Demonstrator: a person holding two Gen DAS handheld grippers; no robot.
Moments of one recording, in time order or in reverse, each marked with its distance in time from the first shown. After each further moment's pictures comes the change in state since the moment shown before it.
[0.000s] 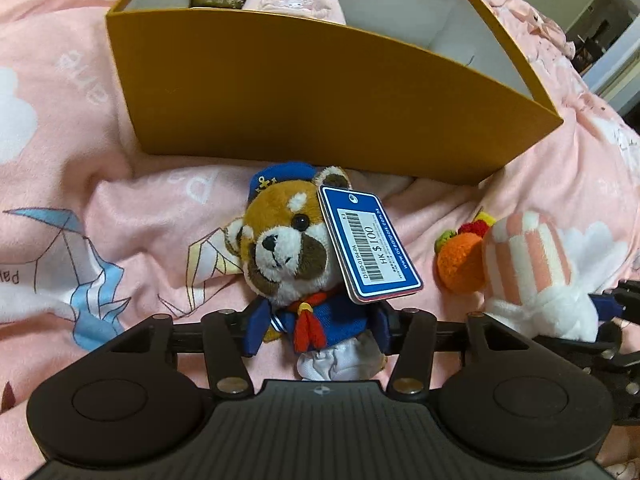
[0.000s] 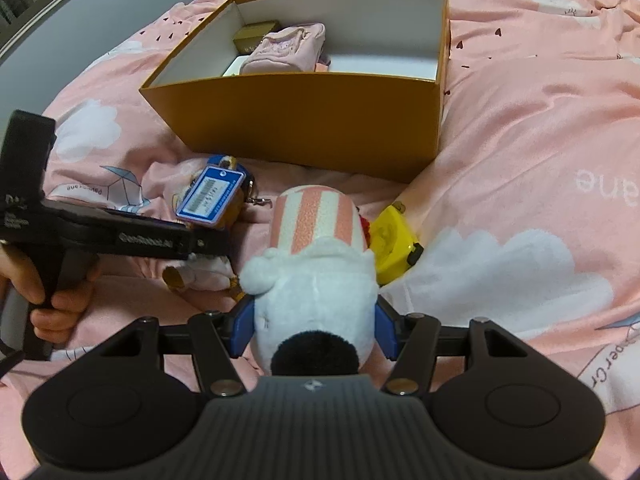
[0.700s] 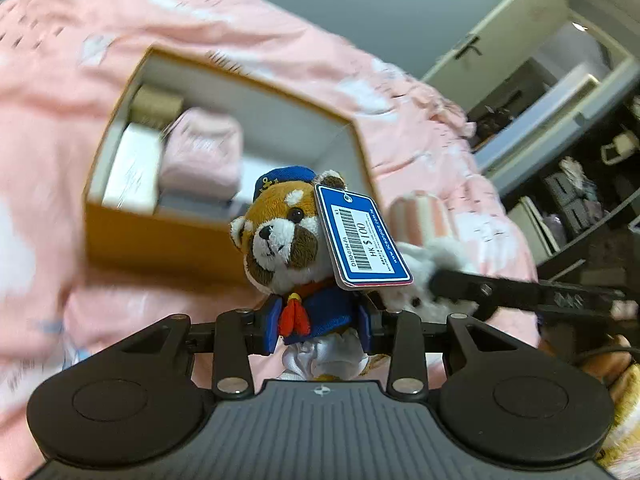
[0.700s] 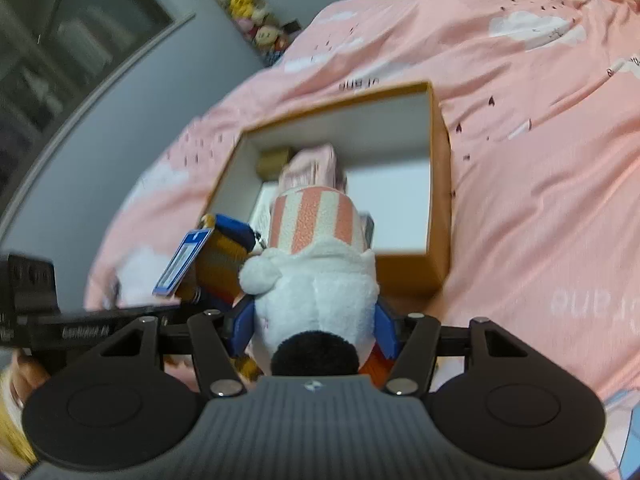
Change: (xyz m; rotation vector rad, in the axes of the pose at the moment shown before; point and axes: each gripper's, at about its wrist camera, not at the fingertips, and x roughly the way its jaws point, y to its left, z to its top) left arm -0.109 0.005 0.055 -0.040 -0.189 -0.359; right arm -0.066 -0.028 0.081 0.194 -0.179 0.194
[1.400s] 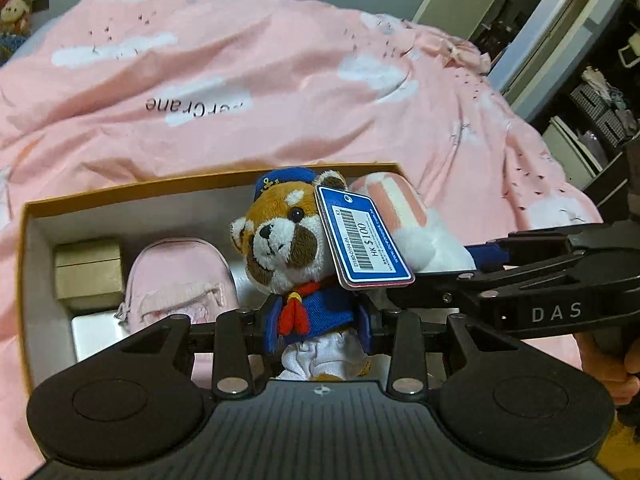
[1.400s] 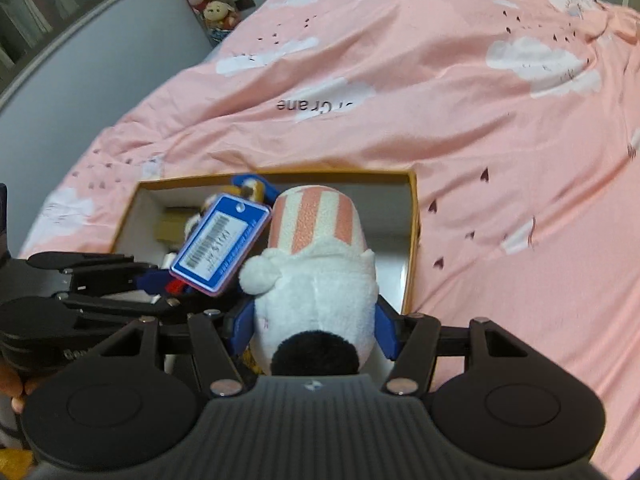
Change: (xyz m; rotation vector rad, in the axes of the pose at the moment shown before) left arm 0.150 0.000 0.131 0.261 0.154 0.137; right arm 0.119 -0.014 0.130 -0.105 0.111 -0.216
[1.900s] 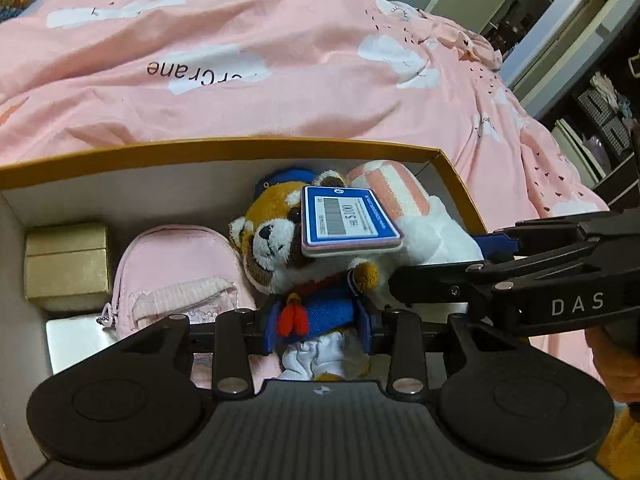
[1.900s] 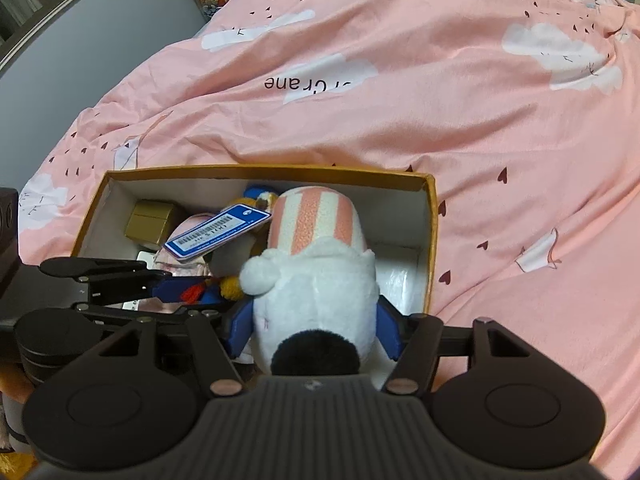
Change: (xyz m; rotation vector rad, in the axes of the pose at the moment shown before) left arm 0.036 0.030 -0.002 -0.055 0.028 -0.037; right arm 0.045 -0.004 0.017 -0.053 0.080 0.007
